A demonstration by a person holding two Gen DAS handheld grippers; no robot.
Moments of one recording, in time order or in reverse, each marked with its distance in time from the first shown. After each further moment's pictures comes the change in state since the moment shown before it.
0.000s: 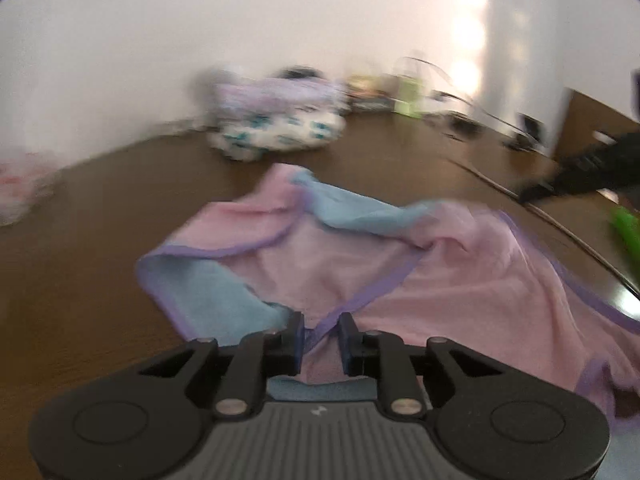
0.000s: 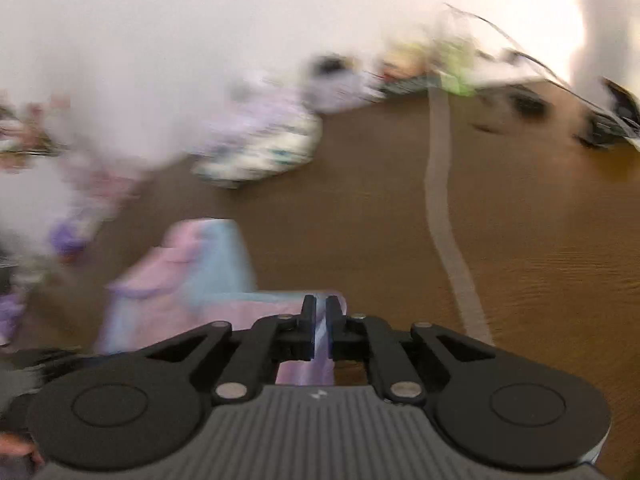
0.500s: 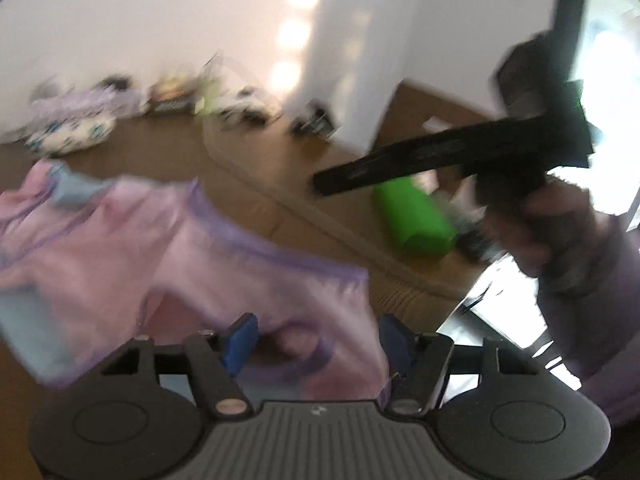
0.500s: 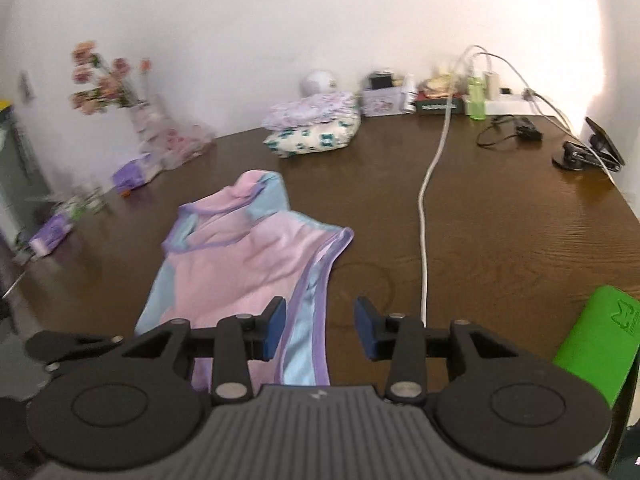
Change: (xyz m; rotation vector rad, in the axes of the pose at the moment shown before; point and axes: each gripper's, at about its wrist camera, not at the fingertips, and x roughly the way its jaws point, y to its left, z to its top) left arm -0.084 -0.173 -0.061 0.070 0.033 -0.438; right arm -0.134 -0.025 -0.084 -0.256 -0.037 0.207
